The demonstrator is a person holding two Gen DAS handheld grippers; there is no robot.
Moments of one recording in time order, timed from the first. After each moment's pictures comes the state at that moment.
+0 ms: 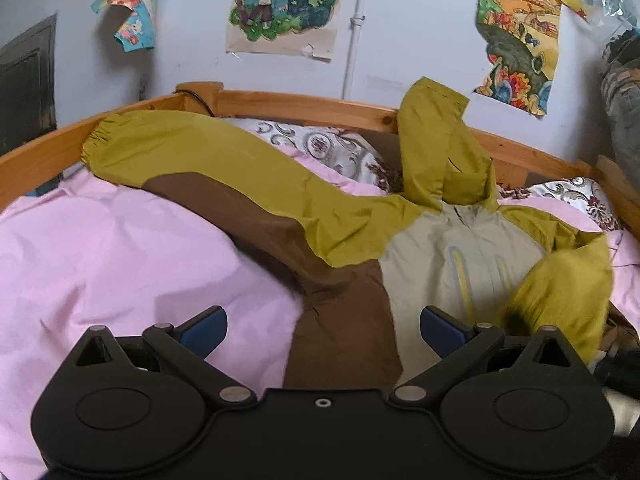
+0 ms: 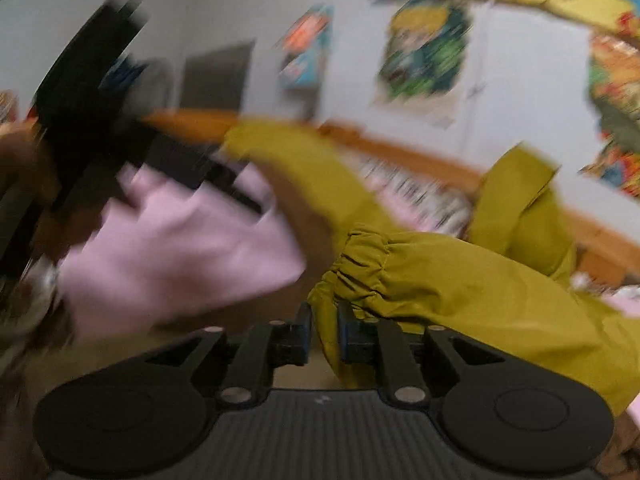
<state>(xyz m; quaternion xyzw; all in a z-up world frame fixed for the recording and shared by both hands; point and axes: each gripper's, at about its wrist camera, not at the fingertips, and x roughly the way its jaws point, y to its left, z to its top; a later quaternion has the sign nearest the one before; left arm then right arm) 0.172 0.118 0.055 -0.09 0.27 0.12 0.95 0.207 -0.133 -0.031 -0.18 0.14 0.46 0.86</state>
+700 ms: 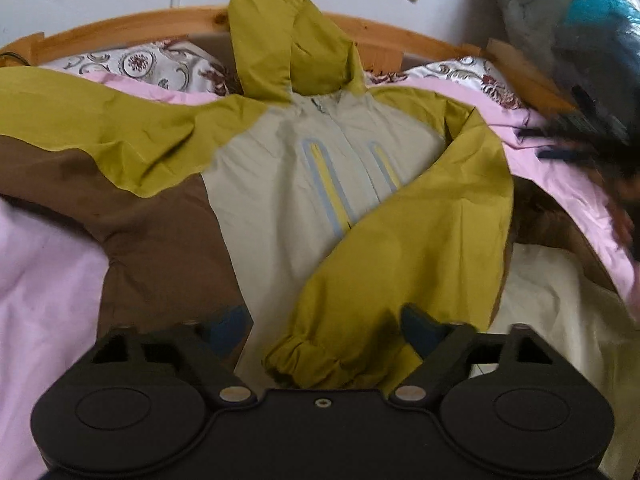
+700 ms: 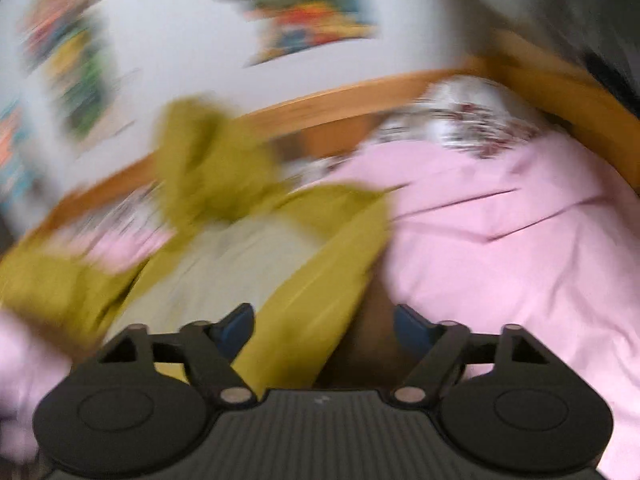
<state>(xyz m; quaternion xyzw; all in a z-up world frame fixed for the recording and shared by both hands) 0.264 0.050 -0.024 -0.04 0.37 -0.08 0.92 0.420 -0.364 -0.006 0.16 0.29 0.13 0.93</state>
